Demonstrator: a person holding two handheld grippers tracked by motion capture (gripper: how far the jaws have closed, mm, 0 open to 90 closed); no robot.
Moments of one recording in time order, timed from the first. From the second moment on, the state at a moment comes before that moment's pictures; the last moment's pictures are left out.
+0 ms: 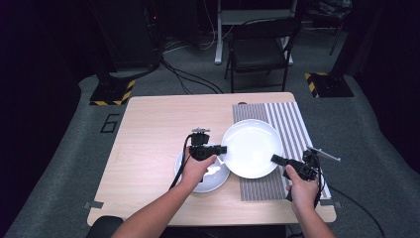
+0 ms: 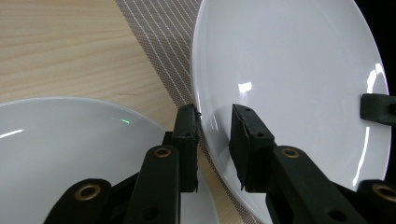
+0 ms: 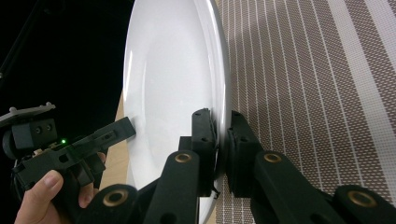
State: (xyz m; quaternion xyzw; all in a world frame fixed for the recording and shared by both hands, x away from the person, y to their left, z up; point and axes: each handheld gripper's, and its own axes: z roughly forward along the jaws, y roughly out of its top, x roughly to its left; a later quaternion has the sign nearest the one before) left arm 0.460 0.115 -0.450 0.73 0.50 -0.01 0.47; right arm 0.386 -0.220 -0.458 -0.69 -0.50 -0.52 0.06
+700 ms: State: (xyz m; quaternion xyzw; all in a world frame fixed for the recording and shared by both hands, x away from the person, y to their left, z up) left arm 0.464 0.095 -0.457 0.74 0.49 -0.02 0.47; right arm 0.377 -0.237 -0.462 -0.70 -0.49 -0.52 0.04
